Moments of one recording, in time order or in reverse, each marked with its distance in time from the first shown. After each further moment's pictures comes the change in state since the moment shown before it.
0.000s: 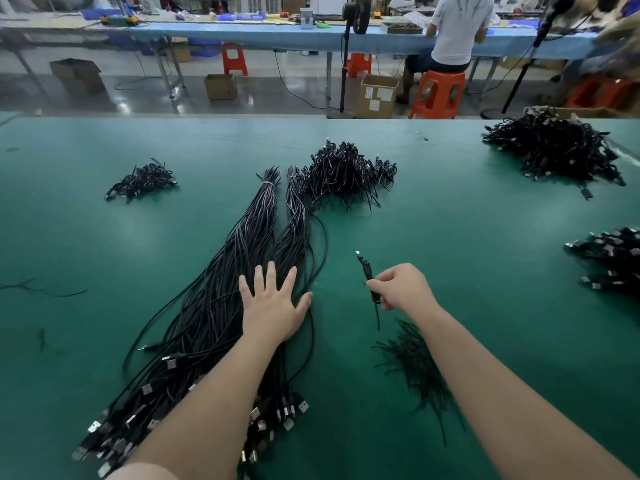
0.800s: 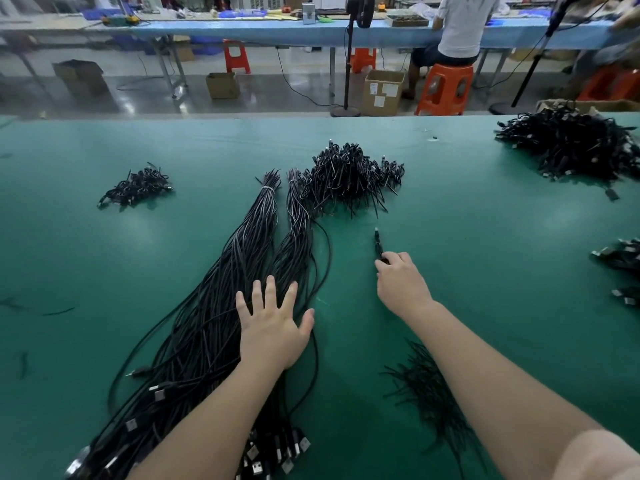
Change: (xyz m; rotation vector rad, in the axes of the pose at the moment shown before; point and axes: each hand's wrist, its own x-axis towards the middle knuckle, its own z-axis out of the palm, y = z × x) left_hand 0.001 0.003 0.010 0.016 0.108 0.002; right_hand 0.081 0.020 0.027 -0.803 0.159 -0.452
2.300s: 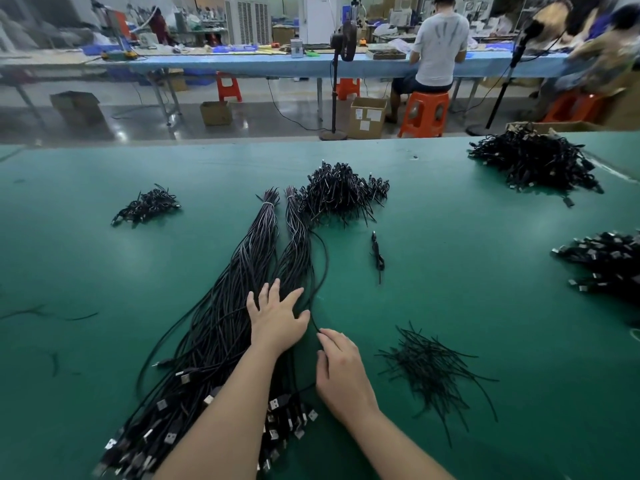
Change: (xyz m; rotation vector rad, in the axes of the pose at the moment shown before) left_hand 0.004 -0.009 -0.014 -0.212 -0.118 0.029; right_hand -0.162 -0.135 0.019 0.650 0.111 -0.003
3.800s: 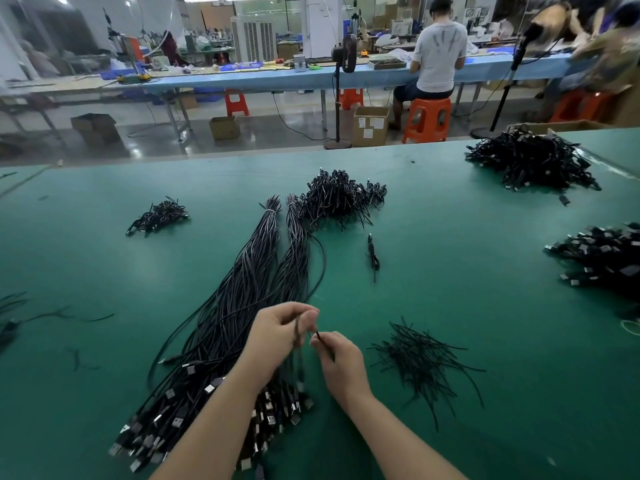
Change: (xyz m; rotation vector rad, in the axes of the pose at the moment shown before) left_hand -0.107 0.035 -0.077 -1.141 -0.022 0.069; right_hand 0.002 0.005 -0.004 0.361 0.064 0.111
